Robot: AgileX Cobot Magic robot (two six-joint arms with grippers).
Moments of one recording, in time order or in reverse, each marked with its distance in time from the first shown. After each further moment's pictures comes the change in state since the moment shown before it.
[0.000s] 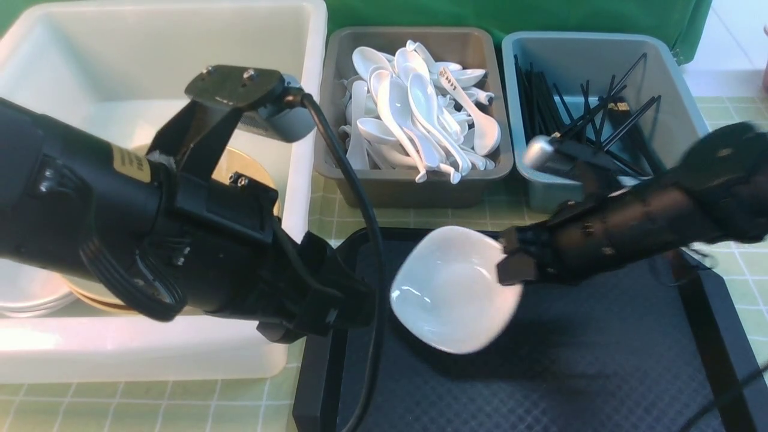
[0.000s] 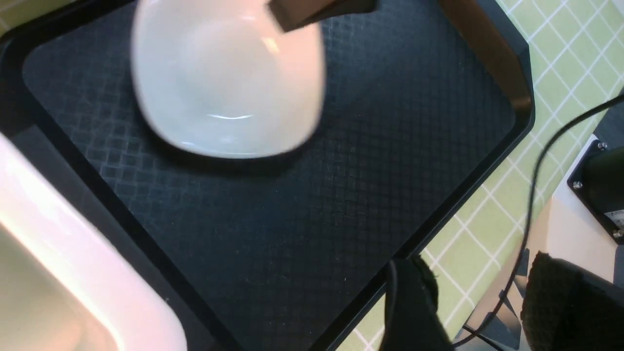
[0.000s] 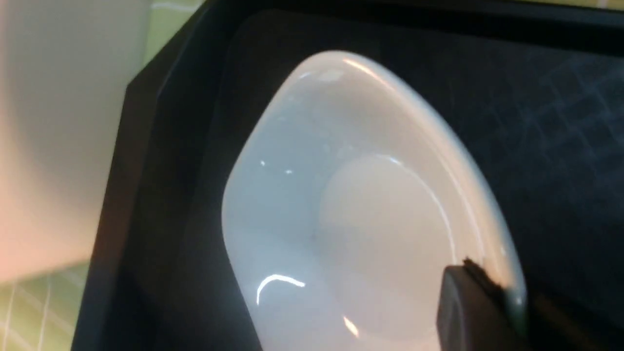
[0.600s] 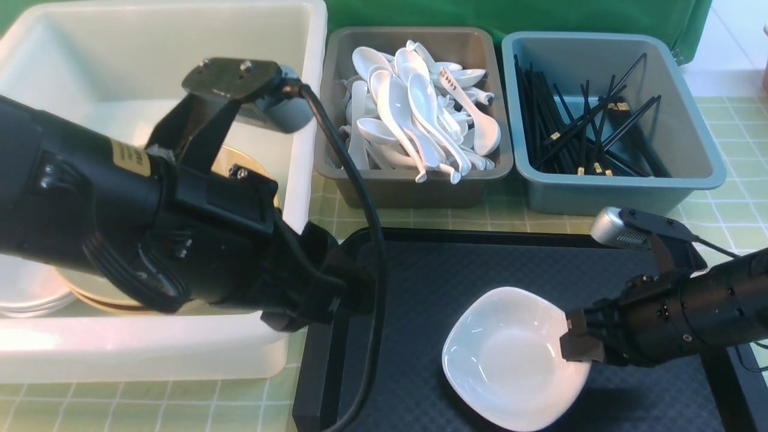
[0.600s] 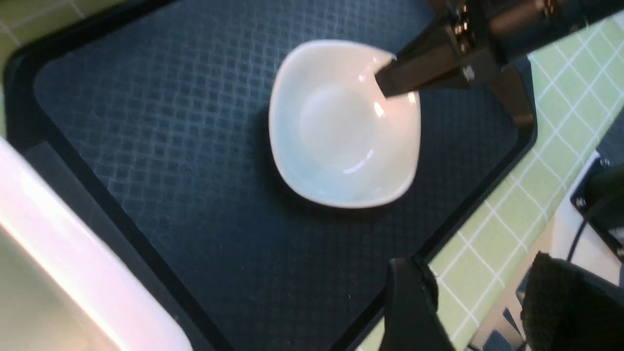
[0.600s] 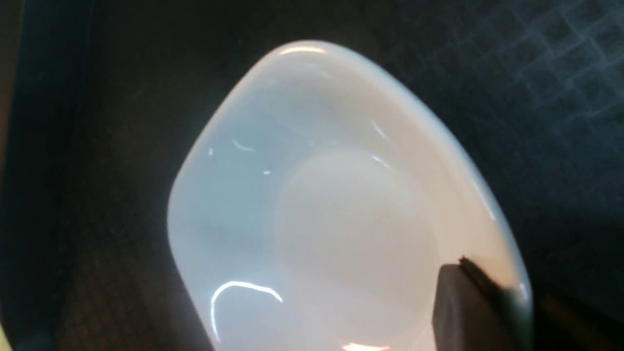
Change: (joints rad) right arm -0.037 -0.179 0.304 -0.044 -0.098 0.010; left arm 0.000 0.000 0.000 0.000 -0.040 -0.003
